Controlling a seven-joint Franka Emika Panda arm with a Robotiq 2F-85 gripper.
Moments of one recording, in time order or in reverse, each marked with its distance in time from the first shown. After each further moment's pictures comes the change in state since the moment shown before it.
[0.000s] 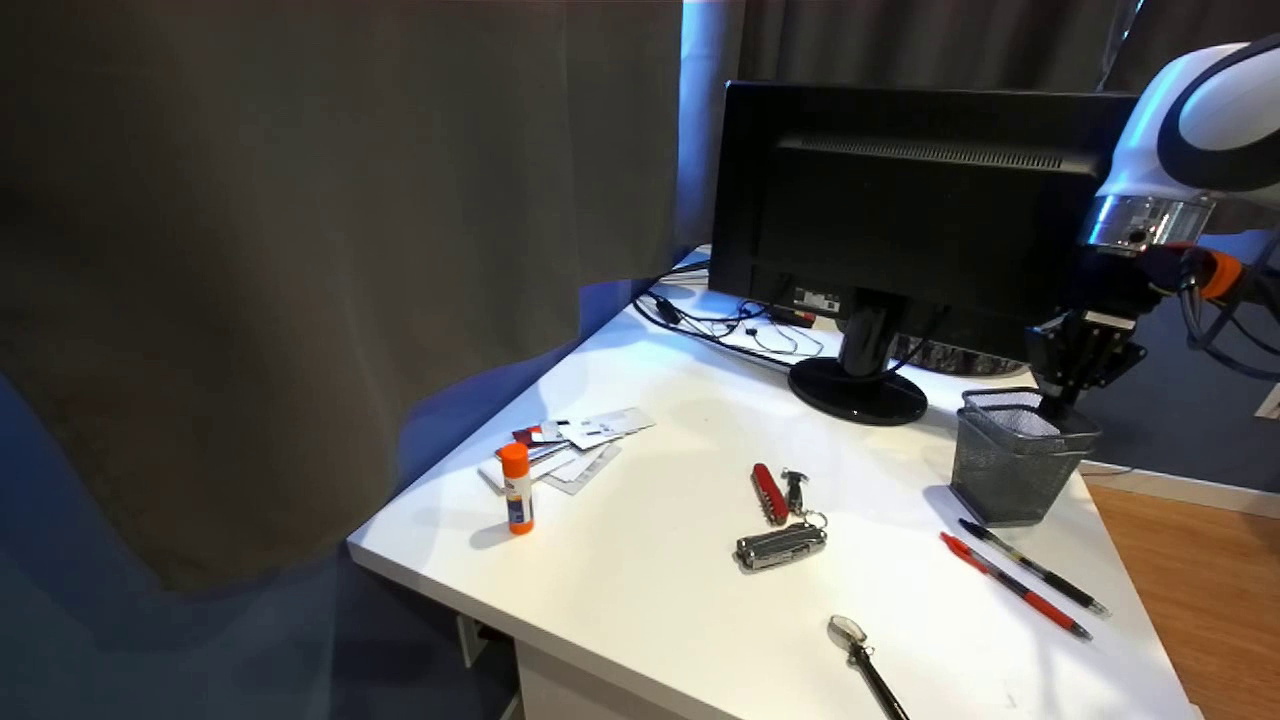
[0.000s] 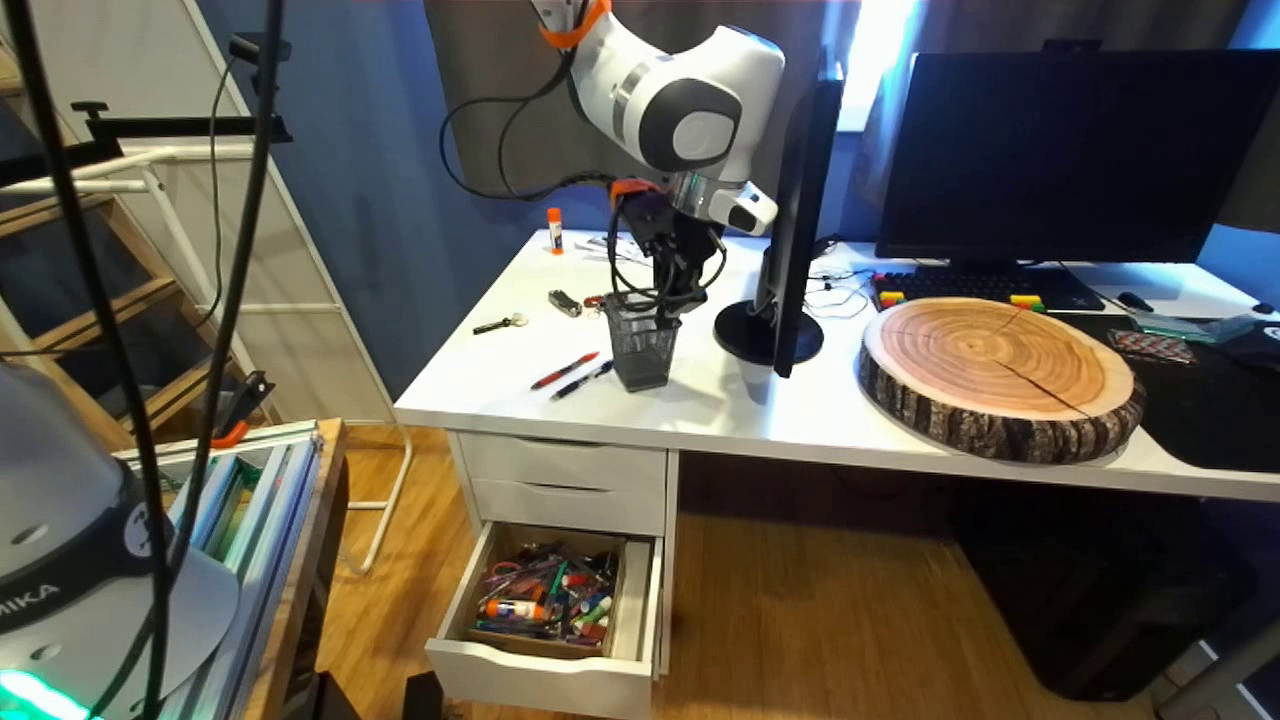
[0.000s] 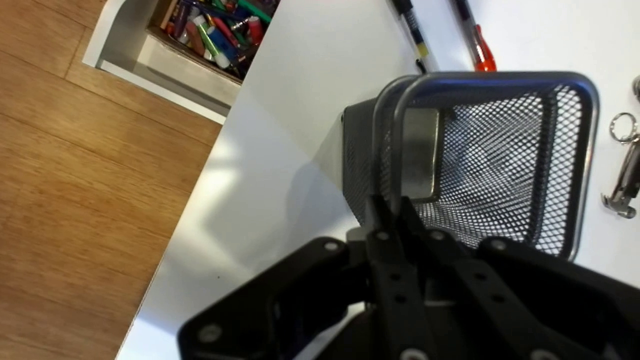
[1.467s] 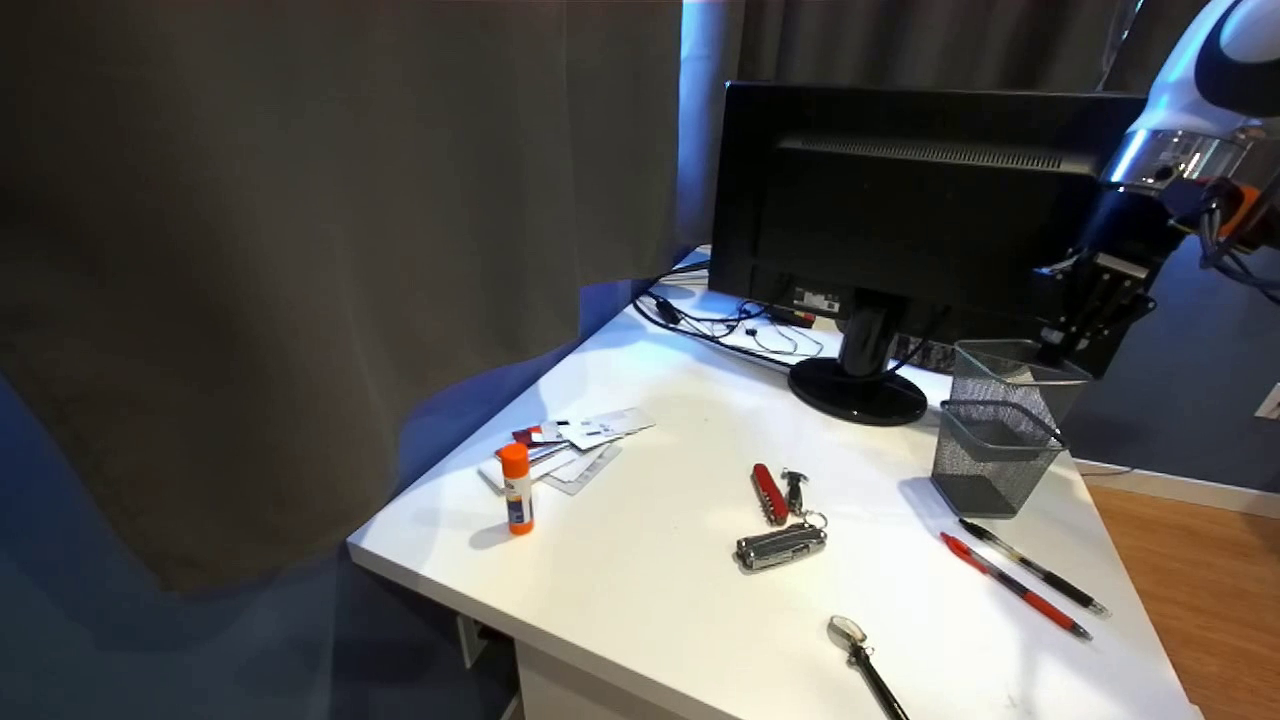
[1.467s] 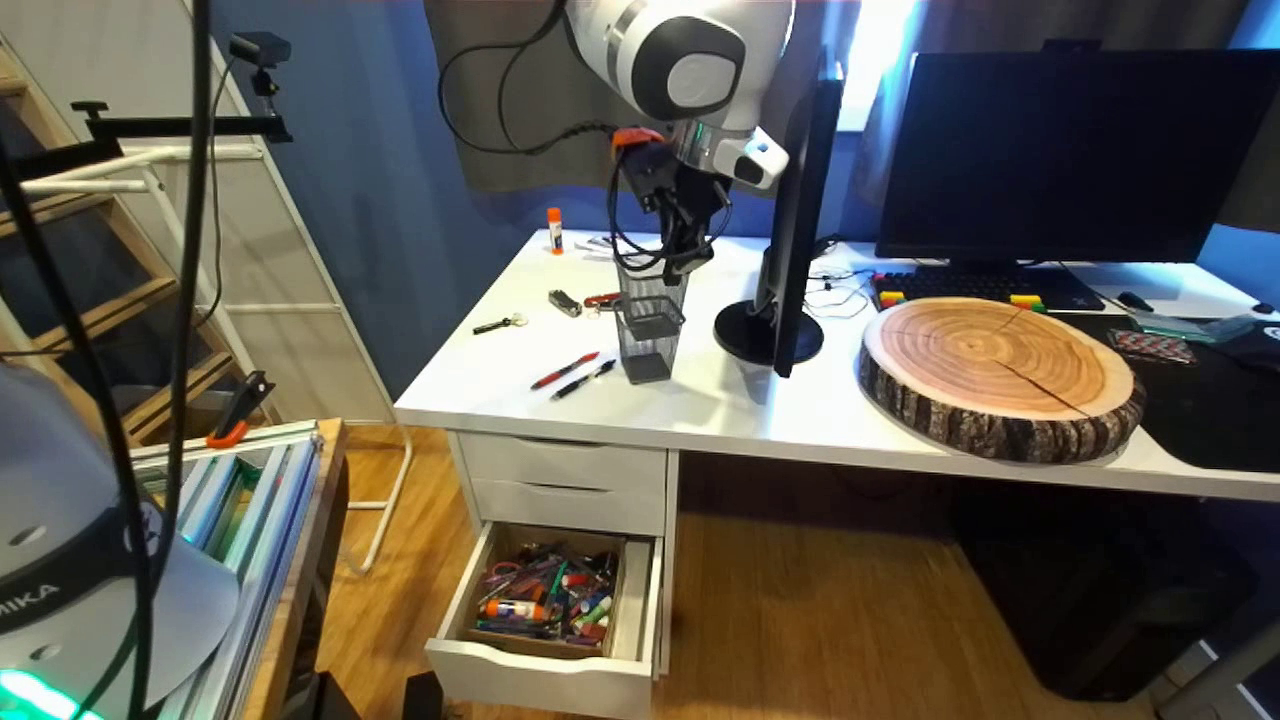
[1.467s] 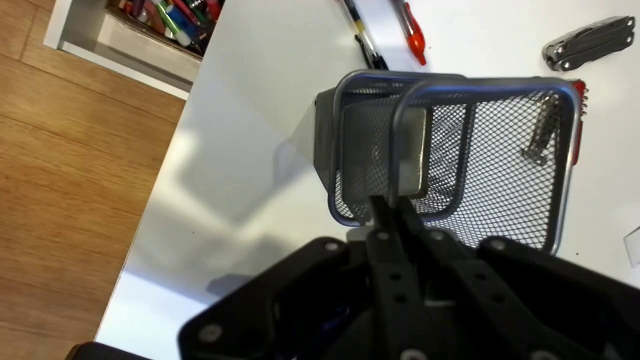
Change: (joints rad) arm -0.016 -0.103 0.014 -0.019 0.093 0.000 -0.022
